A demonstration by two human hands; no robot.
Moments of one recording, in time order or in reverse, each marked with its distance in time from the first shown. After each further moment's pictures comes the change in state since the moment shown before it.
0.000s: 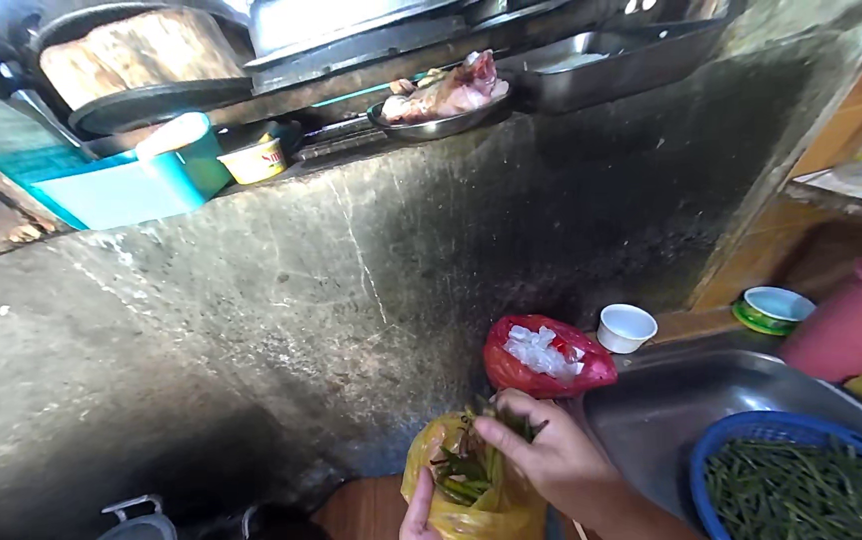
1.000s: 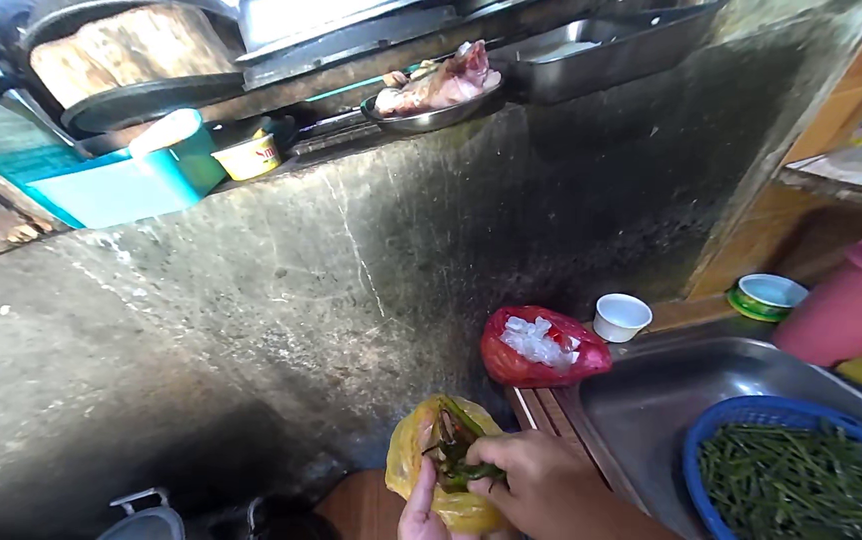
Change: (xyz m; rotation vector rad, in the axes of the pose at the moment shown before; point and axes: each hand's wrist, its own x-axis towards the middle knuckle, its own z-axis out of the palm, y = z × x) left_hand -0.007 -0.001 0.014 0.027 -0.045 0.038; right_hand -0.013 -0.029 0.001 -0.763 -0.549 0.222
